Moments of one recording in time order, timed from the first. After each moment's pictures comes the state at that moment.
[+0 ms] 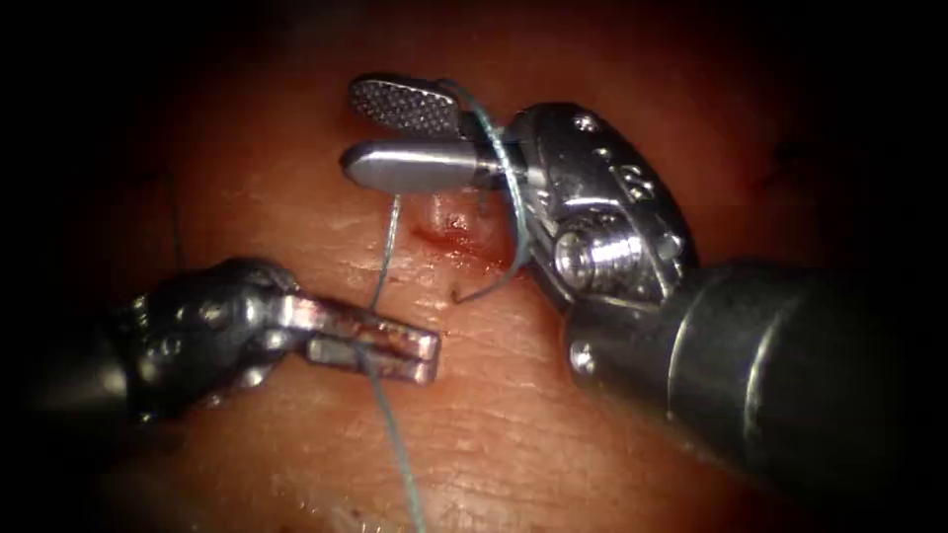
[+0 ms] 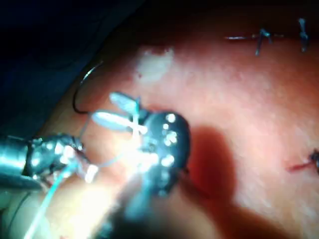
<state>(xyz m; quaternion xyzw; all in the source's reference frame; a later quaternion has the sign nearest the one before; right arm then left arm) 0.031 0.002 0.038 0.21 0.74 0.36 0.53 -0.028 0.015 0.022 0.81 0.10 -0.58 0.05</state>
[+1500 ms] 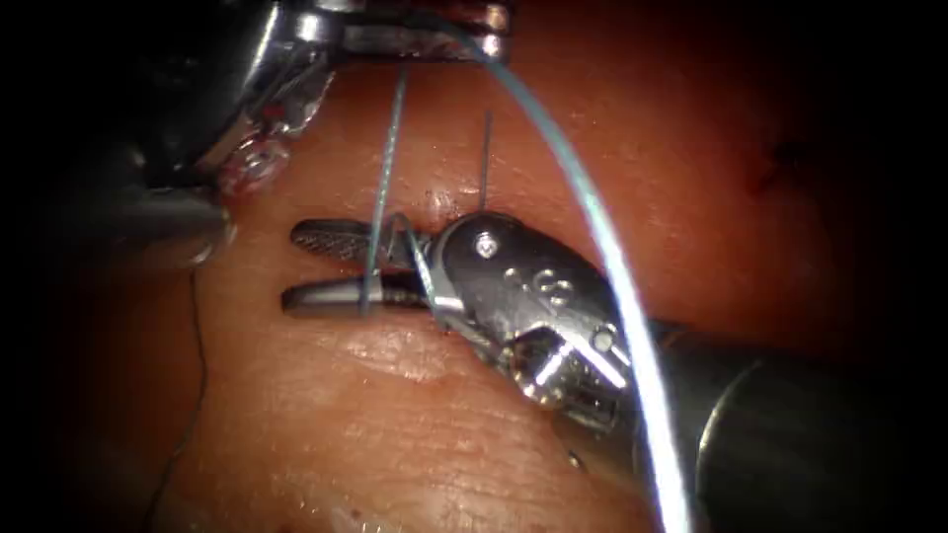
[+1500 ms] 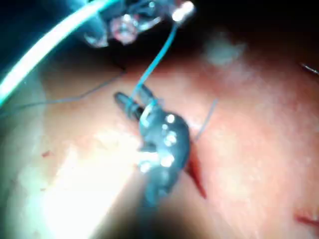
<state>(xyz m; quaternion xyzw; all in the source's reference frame) 0.034 -0.004 0.040 0.23 0.64 0.20 0.70 -0.027 0.030 0.018 0.84 0.04 -0.53 0.04</state>
